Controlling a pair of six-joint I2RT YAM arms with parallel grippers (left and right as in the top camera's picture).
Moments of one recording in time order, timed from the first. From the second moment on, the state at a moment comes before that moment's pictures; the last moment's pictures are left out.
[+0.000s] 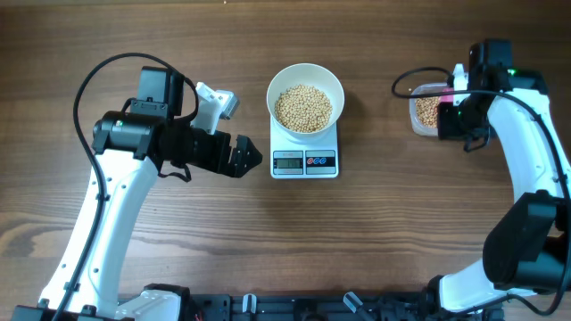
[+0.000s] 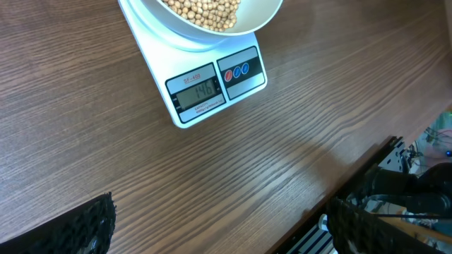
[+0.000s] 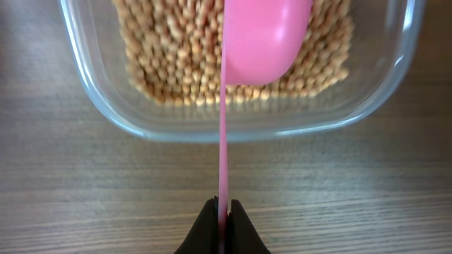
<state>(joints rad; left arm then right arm) -0.15 1.39 1.25 -1.11 0.56 0.13 -0.12 1.74 1.36 -1.06 0.08 -0.09</state>
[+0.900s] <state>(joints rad) -0.15 1.39 1.25 -1.11 0.56 0.13 -0.13 1.74 1.33 -1.04 -0.11 -0.05</state>
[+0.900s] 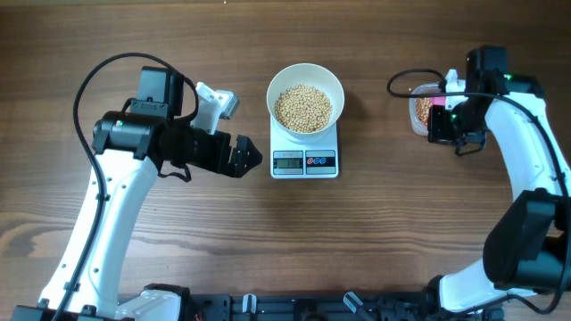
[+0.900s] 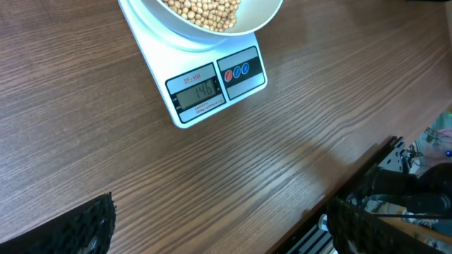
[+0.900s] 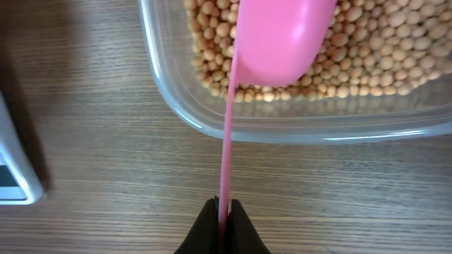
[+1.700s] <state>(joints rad) -0.15 1.39 1.25 -1.11 0.56 0.13 -0.35 1.74 1.33 -1.09 -0.43 -0.05</state>
